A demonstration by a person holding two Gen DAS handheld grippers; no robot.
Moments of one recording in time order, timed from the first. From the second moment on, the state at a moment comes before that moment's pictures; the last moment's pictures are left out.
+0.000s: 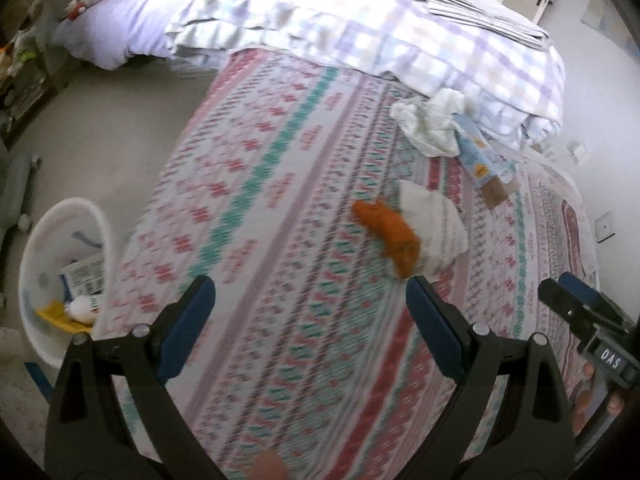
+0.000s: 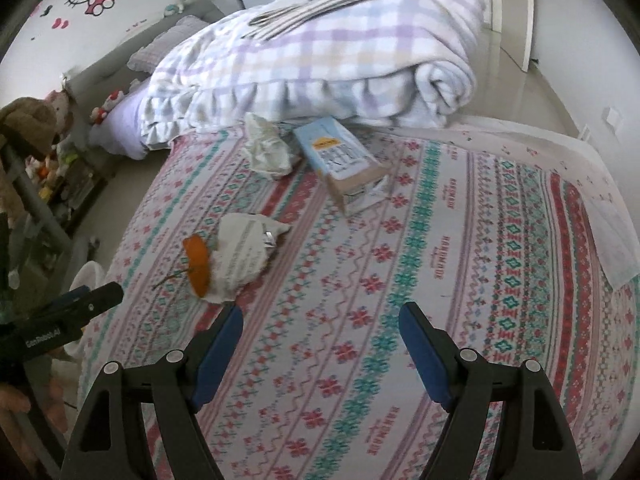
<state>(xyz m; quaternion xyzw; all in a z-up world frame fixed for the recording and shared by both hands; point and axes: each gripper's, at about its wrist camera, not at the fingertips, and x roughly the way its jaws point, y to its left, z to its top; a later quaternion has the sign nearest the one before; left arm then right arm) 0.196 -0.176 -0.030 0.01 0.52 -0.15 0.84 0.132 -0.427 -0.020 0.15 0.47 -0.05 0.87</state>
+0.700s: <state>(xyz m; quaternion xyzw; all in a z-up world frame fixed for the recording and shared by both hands) 0.223 -0.232 -0.068 -0.04 0.53 -0.19 0.82 0.136 -0.453 -0.038 0.15 0.49 -0.07 0.86</state>
